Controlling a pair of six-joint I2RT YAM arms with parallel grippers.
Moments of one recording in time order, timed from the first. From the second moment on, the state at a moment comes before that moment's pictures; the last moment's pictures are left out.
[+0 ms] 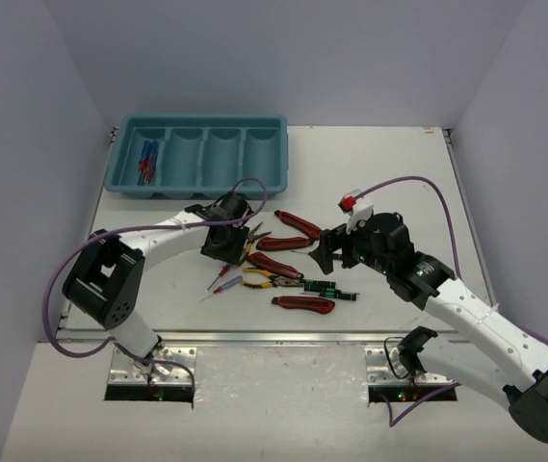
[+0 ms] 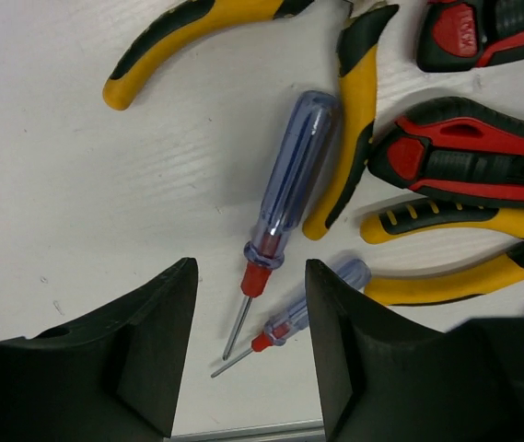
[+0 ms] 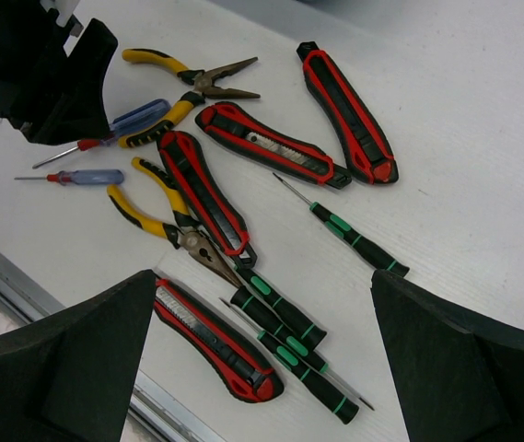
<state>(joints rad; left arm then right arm) -0.54 1.61 0.99 -0.63 -0.16 -0.24 0.63 0.89 0.65 -0.26 -0.01 0.17</state>
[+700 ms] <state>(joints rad) -0.46 1.73 0.99 -0.59 -0.04 -0.20 0.63 0.87 0.65 -0.26 -0.01 0.17</state>
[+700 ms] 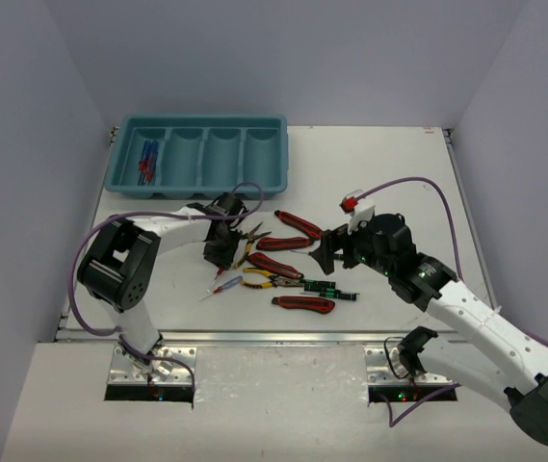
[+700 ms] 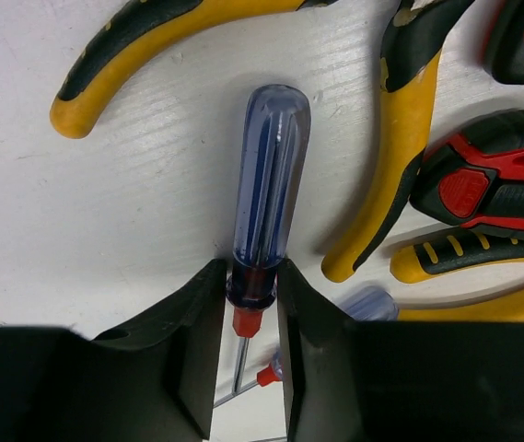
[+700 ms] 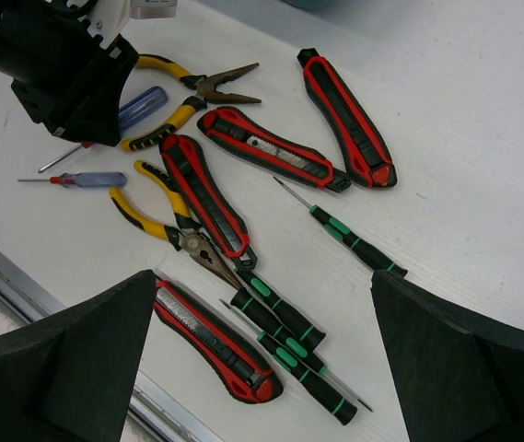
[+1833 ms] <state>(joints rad) 0.12 2.28 2.16 -0.55 -0.63 -0.07 0.63 0.87 0.64 -0.24 -0.04 0.16</state>
